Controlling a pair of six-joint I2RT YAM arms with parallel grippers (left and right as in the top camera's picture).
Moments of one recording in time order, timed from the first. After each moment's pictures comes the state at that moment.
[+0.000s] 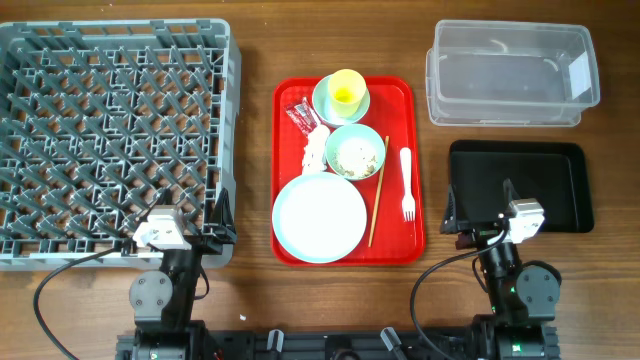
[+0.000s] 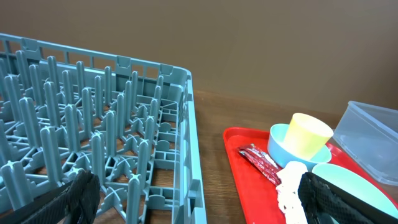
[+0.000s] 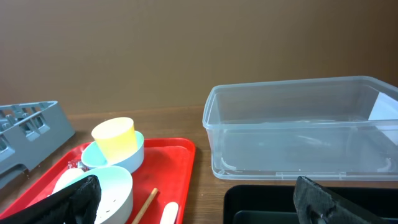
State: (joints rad) left arm -0.01 0.01 0.01 -0.06 0.08 -0.23; right arm -0.01 0.02 0.01 0.00 -0.13 0.13
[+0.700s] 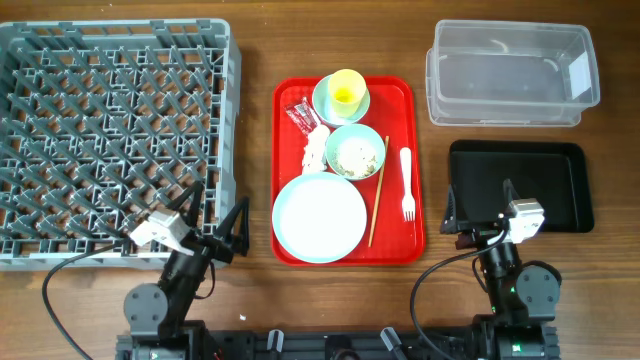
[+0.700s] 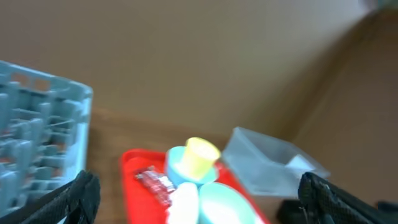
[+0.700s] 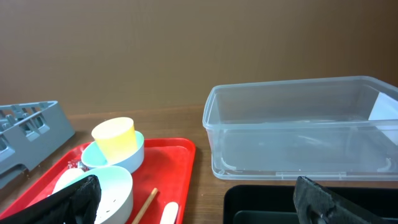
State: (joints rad) left arm -0.01 0.01 0.01 0.16 0.40 -0.53; right arm -0.01 0.02 0.01 0.00 -0.13 0.13
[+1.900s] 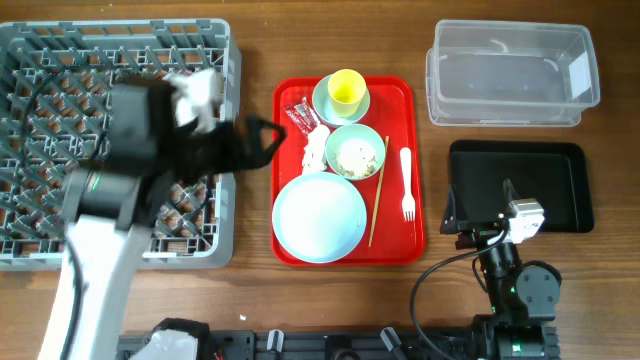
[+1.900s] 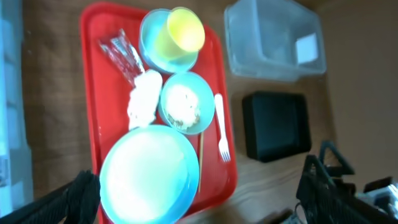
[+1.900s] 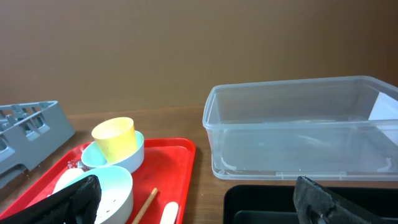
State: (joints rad) left arm -0.22 1.27 1.40 -1.01 0.44 -0.39; right arm -0.01 0.02 0.01 0.01 -0.13 0.13
